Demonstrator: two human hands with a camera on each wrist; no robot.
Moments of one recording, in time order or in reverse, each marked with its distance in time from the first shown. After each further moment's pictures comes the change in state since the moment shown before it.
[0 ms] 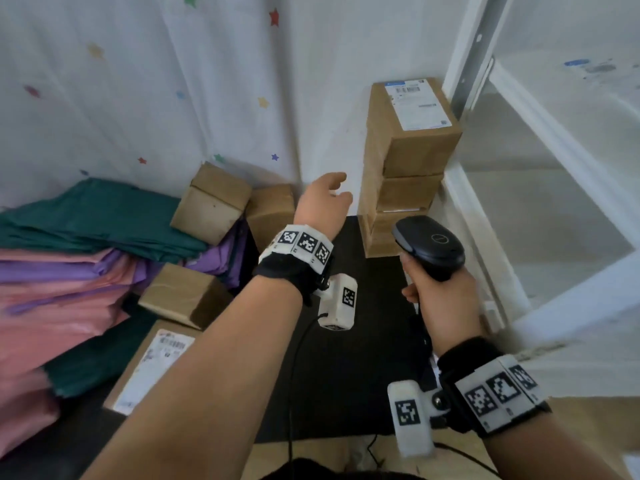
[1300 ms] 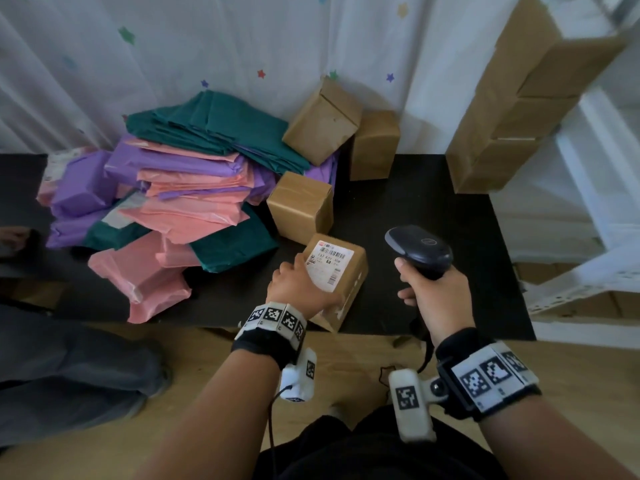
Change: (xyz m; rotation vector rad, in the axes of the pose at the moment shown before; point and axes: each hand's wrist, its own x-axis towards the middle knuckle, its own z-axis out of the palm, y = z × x) left_hand -0.220 -0.224 -0.150 0.588 -0.280 -0.527; right_hand -0.182 0.074 0.116 -0.045 -0.201 0.041
